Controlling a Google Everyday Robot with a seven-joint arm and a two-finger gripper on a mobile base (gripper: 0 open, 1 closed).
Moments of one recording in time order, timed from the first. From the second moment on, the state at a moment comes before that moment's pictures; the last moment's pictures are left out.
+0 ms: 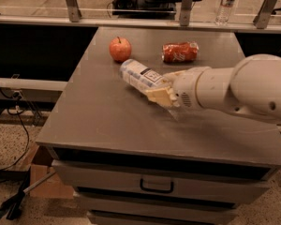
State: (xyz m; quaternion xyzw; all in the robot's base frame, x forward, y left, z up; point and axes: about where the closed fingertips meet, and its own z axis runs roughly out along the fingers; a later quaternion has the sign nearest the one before) arm 0.547 -0.061 0.879 -0.36 0.79 0.14 0.48
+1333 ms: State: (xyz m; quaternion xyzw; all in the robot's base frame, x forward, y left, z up) arm 0.637 -0.023 0.870 -0.33 0.80 0.11 0.49
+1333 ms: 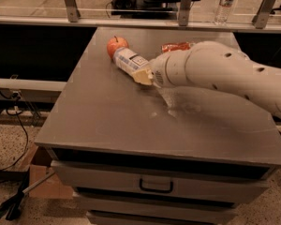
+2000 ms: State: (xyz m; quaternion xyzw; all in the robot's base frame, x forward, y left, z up) arm 0.641 -0.022 0.875 -0.33 0.80 0.11 0.49
